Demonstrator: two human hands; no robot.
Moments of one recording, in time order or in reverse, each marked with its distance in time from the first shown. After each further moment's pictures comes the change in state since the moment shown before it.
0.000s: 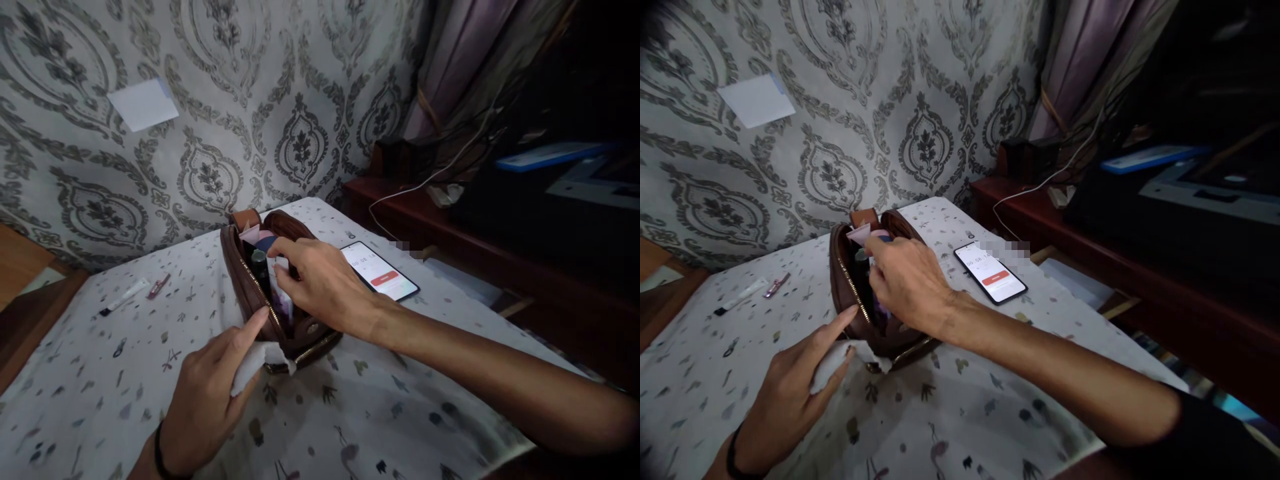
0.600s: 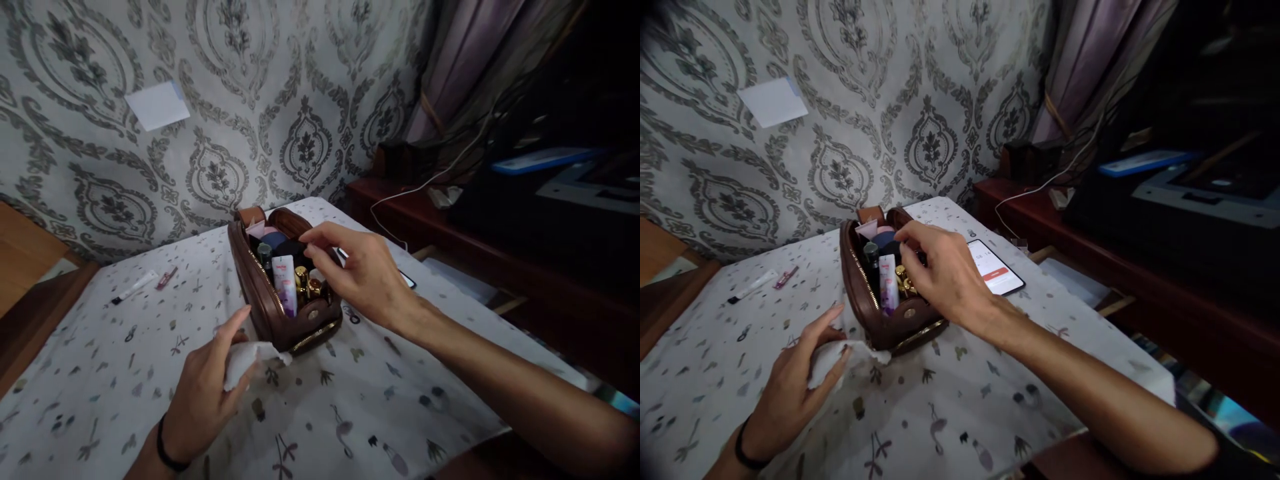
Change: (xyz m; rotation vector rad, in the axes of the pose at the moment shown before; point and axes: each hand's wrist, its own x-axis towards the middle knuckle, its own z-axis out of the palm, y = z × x) left_hand -0.023 0.004 -0.007 -0.068 0.006 -0.173; right_hand -0.028 0.013 -0.020 0.309 0.263 -0.034
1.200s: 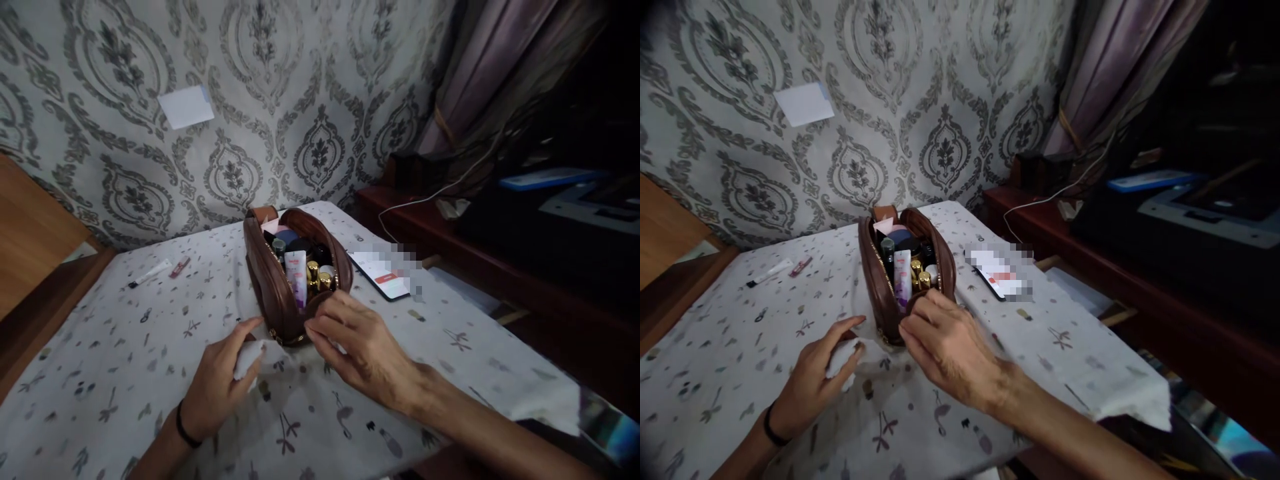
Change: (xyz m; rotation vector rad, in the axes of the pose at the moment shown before) left_hand -0.026 -0.007 0.013 -0.128 -0.039 -0.087; right_hand -0.075 -0.011 0.024 -0.089 -0.165 -0.389
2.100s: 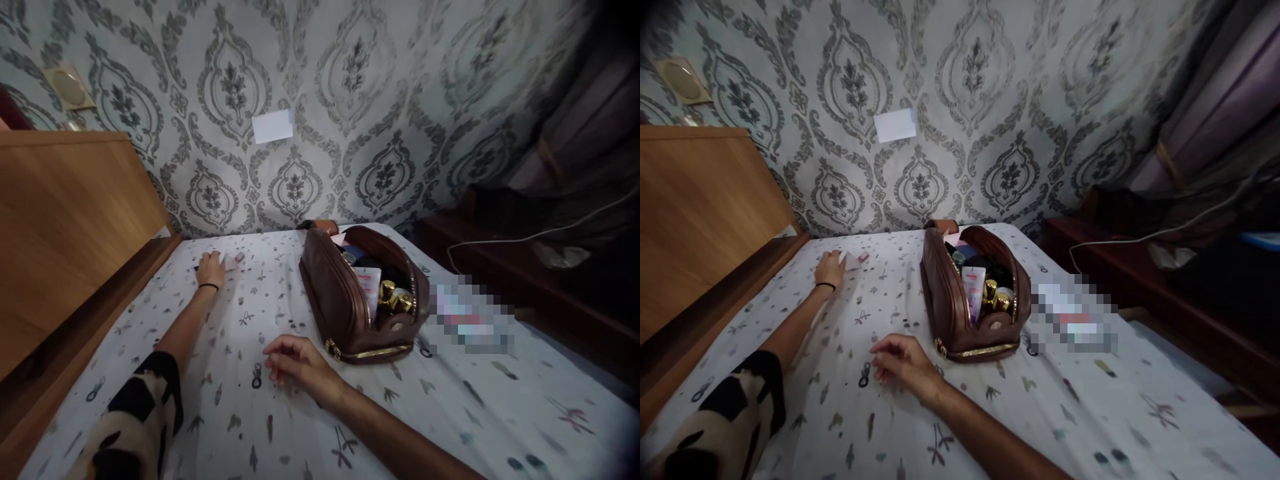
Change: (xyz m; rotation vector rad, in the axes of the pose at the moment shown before) left_hand 0.061 -0.231 -0.080 0.413 0.267 -0.881; right_hand 0.029 -0.051 0.169 1.443 -0.401 0.896
